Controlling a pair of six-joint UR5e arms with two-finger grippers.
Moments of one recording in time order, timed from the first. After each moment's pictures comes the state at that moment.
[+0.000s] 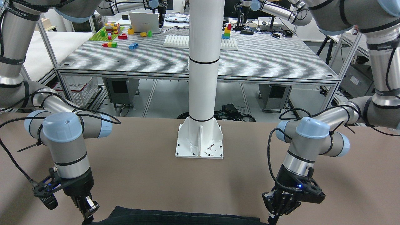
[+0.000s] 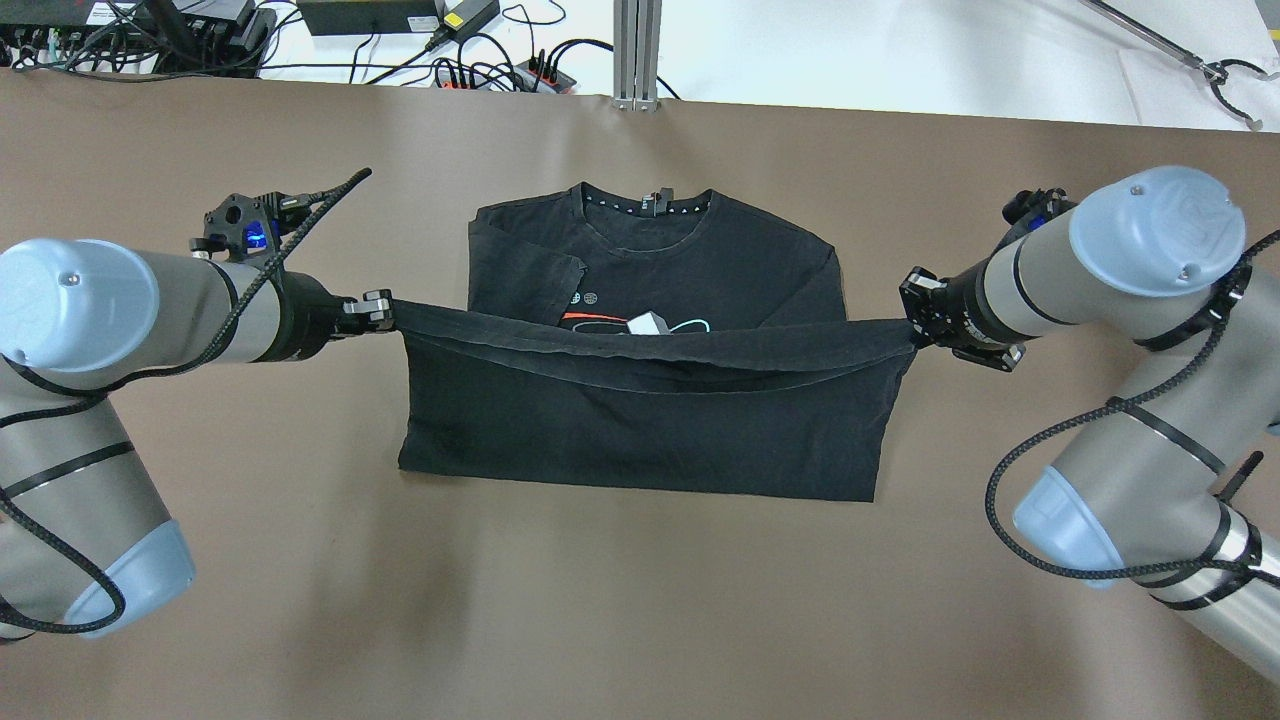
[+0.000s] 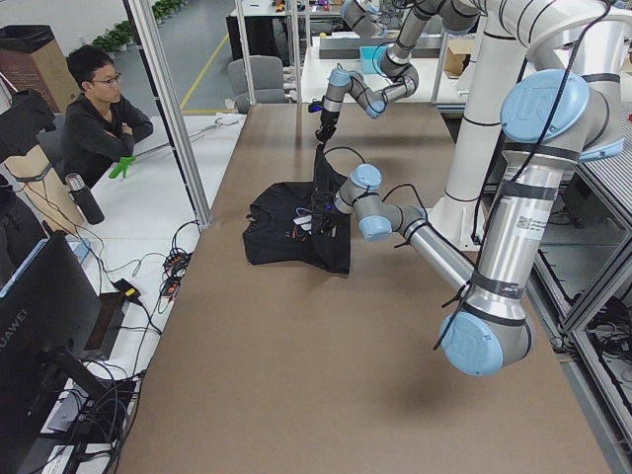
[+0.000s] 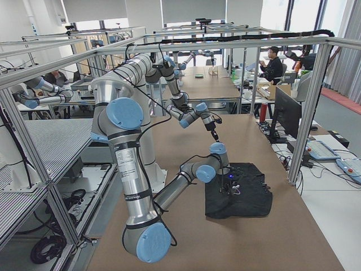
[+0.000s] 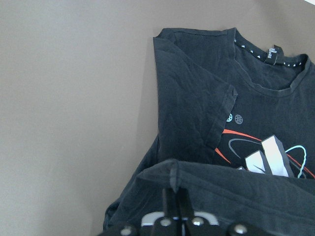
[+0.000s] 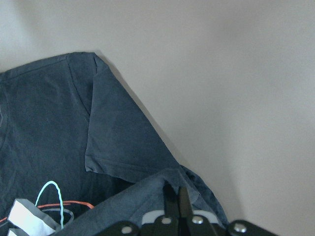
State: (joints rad) left arm -0.74 -1.90 -1.96 -1.98 -1.75 -1.37; right arm 0.89 -1.23 1.96 -1.50 1.94 1.61
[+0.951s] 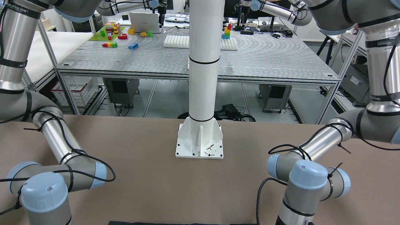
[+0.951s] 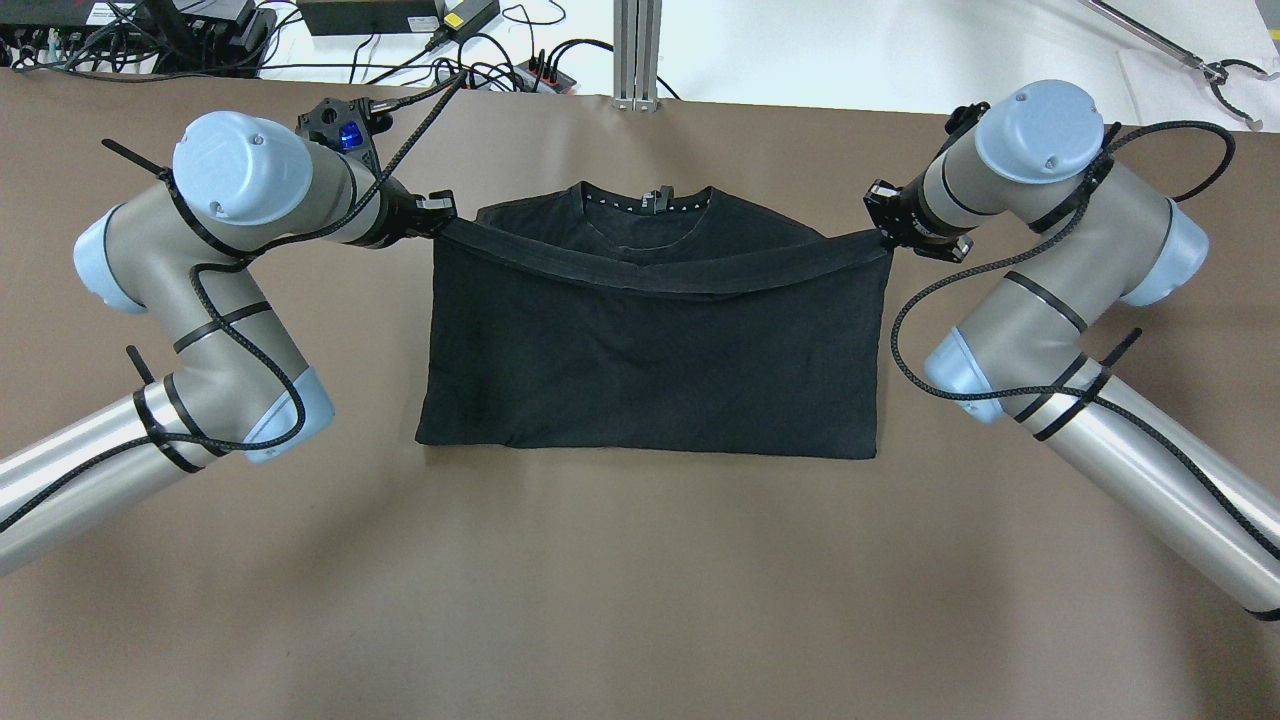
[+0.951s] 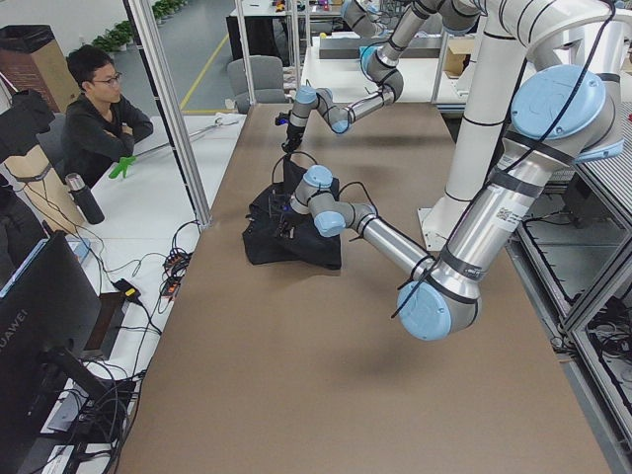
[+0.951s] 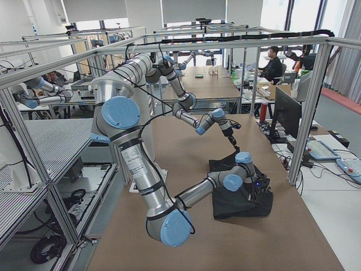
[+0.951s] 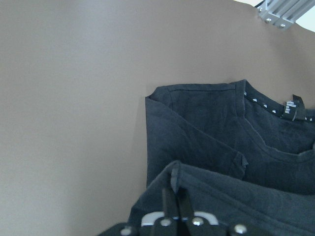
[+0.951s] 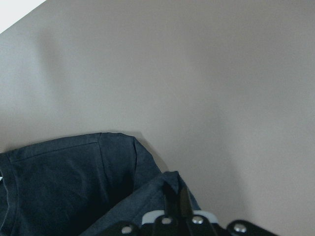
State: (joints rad) left arm -0.84 -2.18 -1.55 -2.02 -1.77 -1.31; right arm 0.97 -0.99 1.47 -1.26 1.91 1.49
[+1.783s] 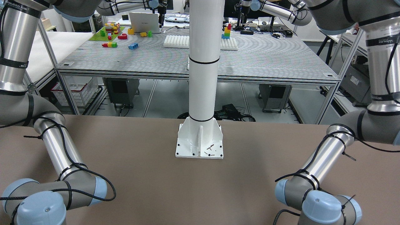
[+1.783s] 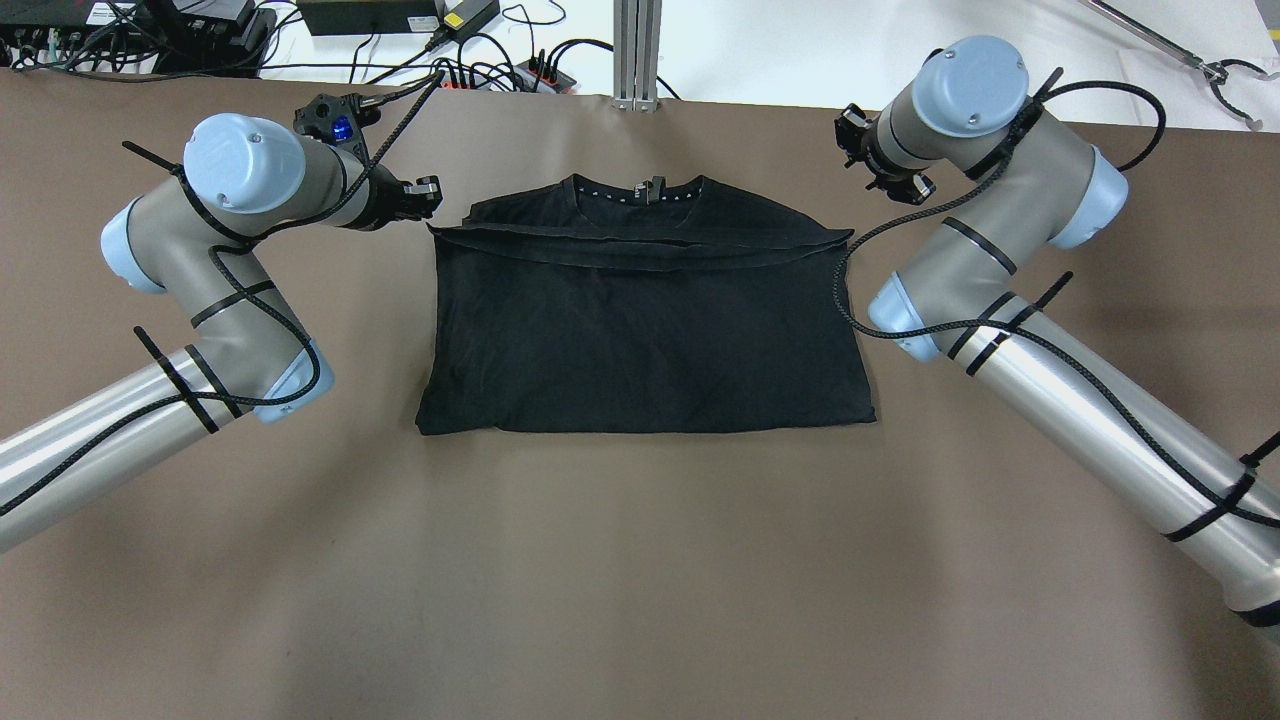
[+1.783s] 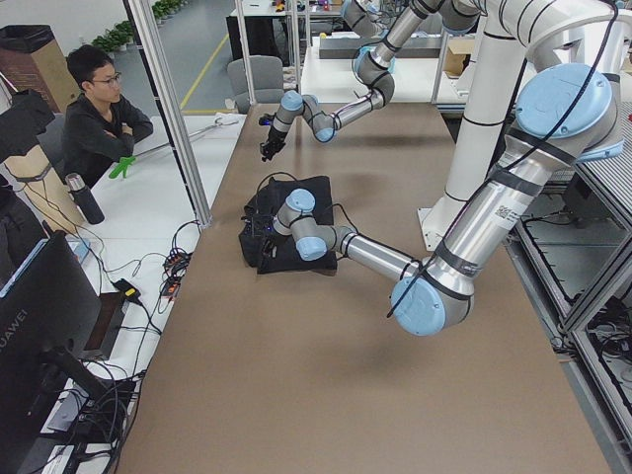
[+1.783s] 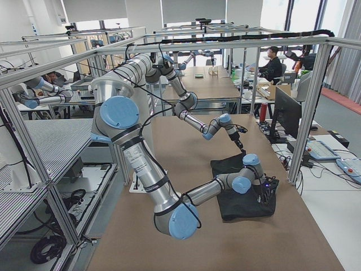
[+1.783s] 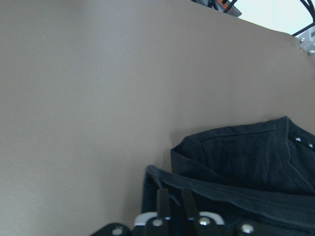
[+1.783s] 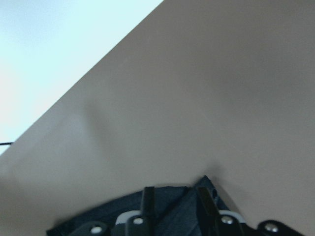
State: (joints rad) left arm -0.88 -2.21 -1.31 -2.26 -1.77 -1.29; right arm 0.98 -0.83 1.24 -1.14 1.78 1.68
